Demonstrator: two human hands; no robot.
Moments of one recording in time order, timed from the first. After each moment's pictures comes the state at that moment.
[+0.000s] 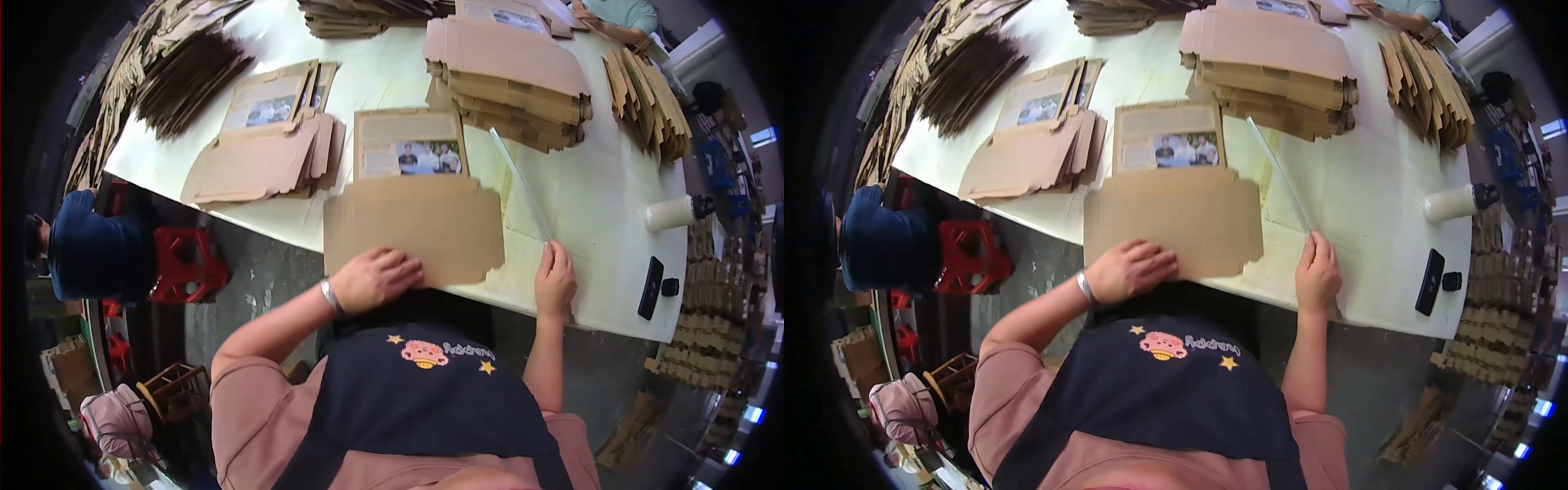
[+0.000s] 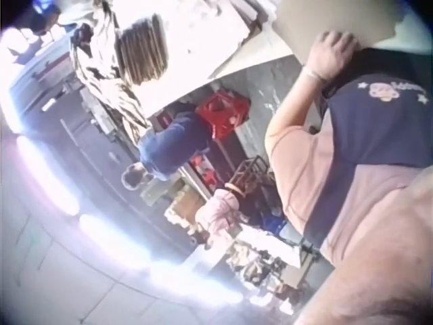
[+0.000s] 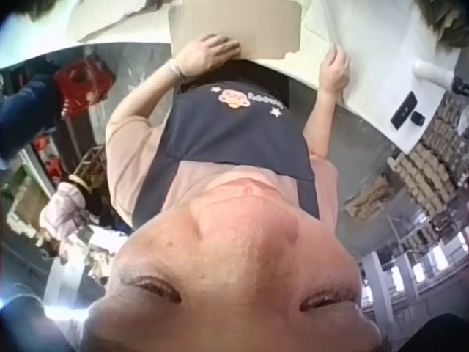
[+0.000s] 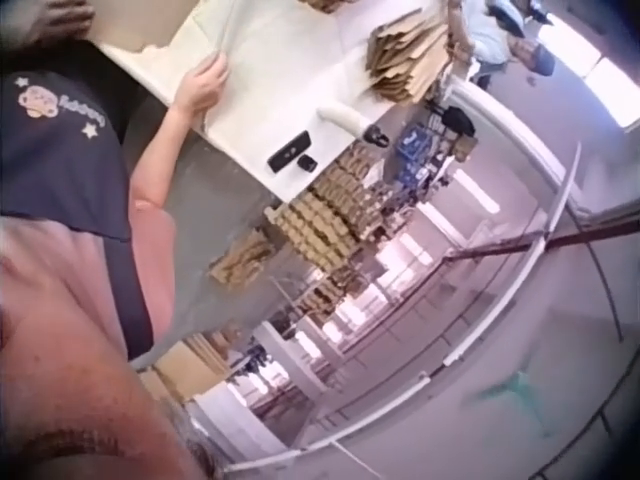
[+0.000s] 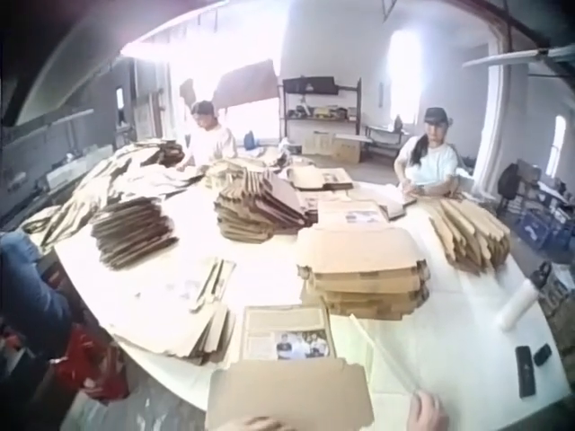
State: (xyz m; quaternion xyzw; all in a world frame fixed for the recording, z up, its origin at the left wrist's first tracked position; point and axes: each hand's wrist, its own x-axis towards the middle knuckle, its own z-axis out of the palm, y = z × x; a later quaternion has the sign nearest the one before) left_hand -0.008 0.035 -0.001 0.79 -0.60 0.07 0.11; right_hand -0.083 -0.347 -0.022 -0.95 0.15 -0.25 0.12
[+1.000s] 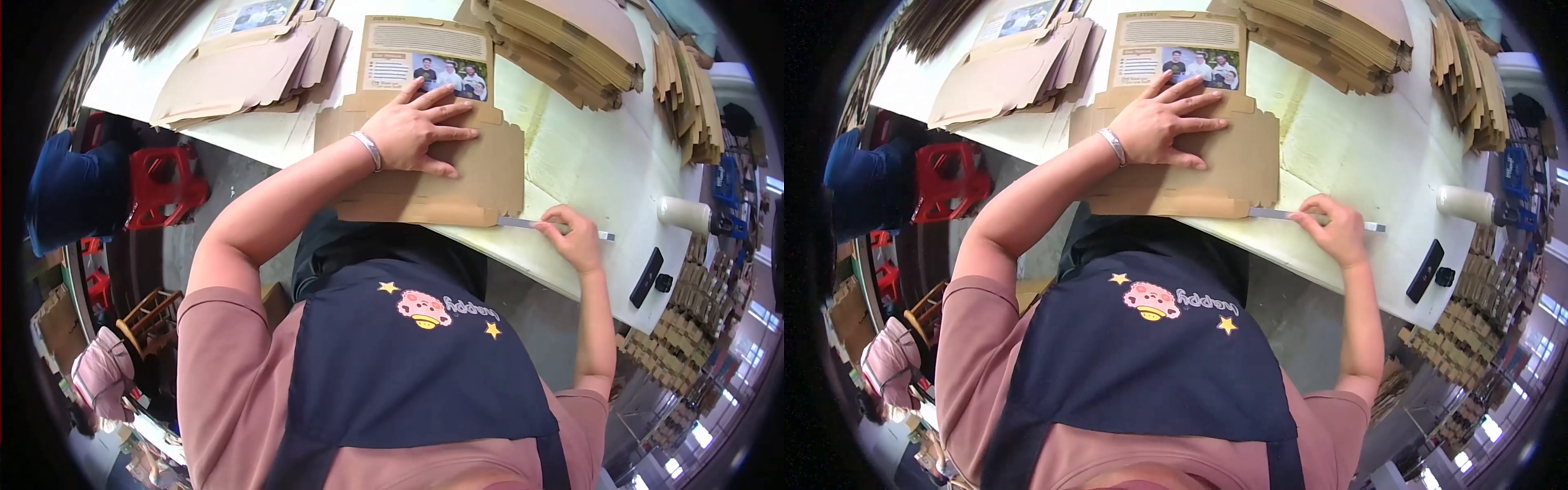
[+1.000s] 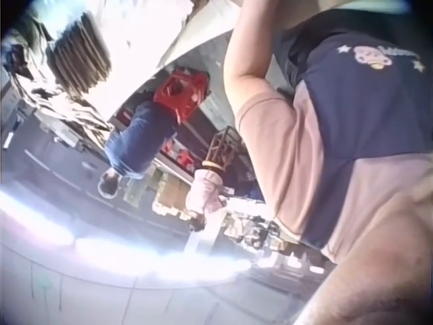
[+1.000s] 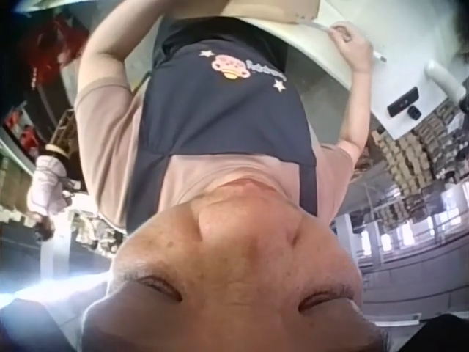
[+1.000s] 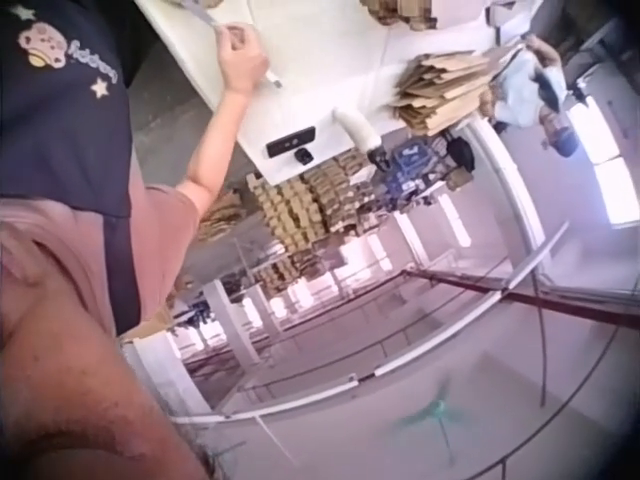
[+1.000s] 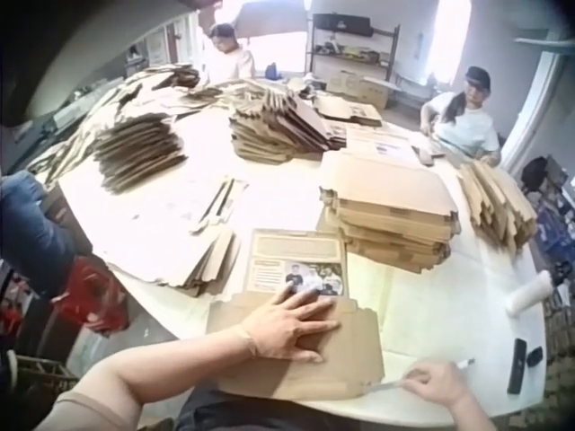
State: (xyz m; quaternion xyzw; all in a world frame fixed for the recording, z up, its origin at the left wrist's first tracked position) left_hand 0.095 -0.031 -0.025 0.87 -0.47 0.04 0.14; right_hand -0.051 -0.395 0.025 -0.94 -0.05 0.11 0.31
